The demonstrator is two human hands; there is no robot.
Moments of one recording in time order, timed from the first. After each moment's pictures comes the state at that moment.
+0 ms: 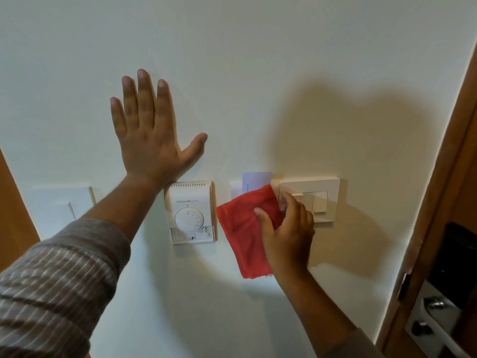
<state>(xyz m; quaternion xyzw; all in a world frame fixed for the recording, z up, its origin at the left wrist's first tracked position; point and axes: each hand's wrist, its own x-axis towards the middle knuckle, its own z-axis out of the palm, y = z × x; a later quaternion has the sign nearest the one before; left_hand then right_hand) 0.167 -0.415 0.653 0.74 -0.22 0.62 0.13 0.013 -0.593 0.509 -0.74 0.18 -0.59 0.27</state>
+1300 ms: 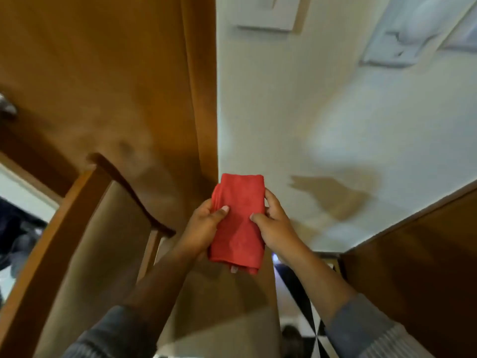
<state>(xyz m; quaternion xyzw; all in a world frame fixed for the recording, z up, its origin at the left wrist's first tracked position) 0.038 -0.095 0.286 0.67 0.03 -0.27 0.69 -0.021 -0.249 0.292 -0.73 0.21 -0.01 0.65</state>
